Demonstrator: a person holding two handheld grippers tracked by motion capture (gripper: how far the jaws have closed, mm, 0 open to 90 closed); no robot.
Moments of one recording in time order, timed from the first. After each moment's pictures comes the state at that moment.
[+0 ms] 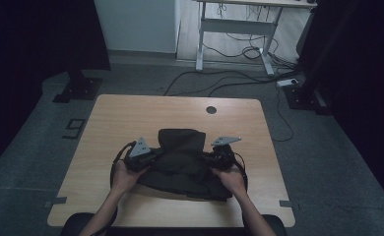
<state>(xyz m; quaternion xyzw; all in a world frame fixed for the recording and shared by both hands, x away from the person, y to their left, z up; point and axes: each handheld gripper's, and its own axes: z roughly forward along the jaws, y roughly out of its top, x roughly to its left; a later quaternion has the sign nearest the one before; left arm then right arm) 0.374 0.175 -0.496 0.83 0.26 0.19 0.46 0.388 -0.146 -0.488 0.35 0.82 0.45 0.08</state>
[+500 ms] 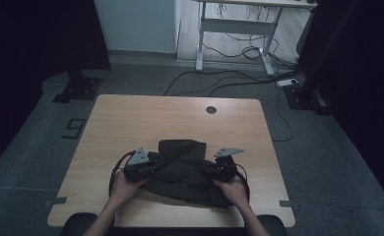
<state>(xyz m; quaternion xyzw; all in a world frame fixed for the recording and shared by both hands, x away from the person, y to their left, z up) 0.354 0.178 -0.511 0.83 0.27 0.14 0.46 0.364 -0.154 -0.512 0.36 0.81 0.45 0.06</state>
